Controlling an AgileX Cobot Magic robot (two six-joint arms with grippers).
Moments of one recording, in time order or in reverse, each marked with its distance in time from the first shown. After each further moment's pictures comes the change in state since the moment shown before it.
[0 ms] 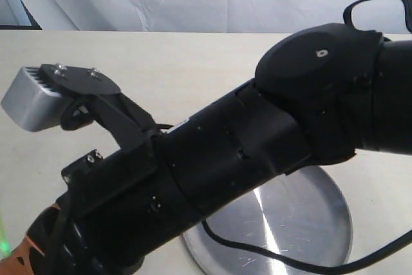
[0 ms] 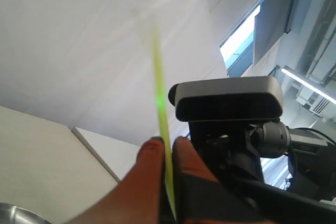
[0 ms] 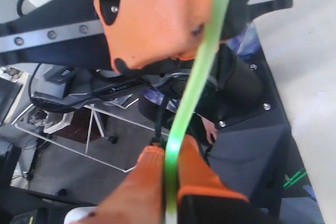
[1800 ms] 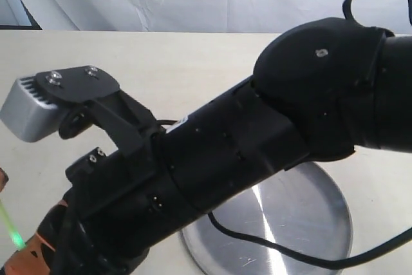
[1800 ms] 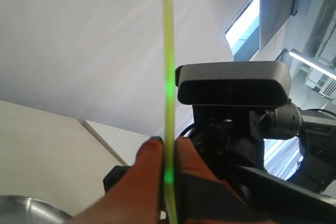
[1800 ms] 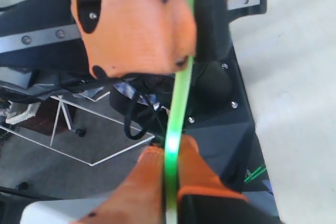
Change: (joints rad) left arm 0.000 0.000 0.002 0.059 -0.032 0.011; right arm 0.002 -0.002 -0.013 -0.097 -0.064 -0.002
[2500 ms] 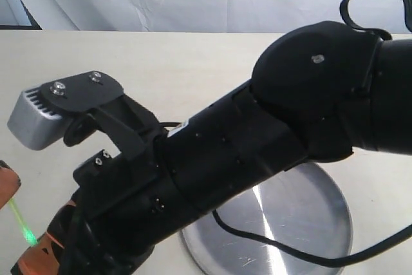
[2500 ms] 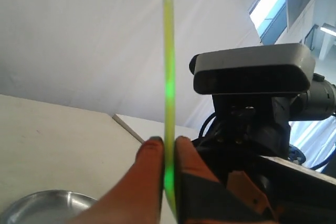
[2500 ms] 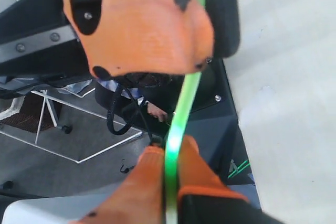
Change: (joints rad) left arm 0.000 0.000 -0.011 0.119 0.071 0.015; right arm 0.000 0.002 0.006 -0.046 -0.030 0.012
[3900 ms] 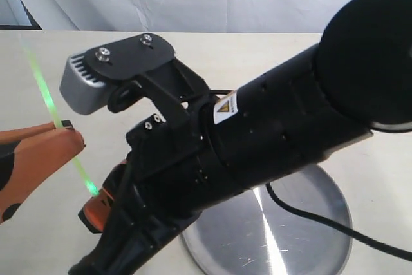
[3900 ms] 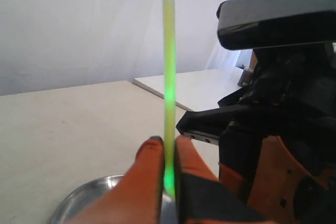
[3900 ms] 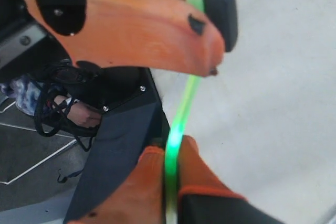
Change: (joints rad) left arm 0.000 0.521 -0.150 -0.080 -0.163 0.557; right arm 0.000 -0.137 0.000 -0.451 -0.139 0.447
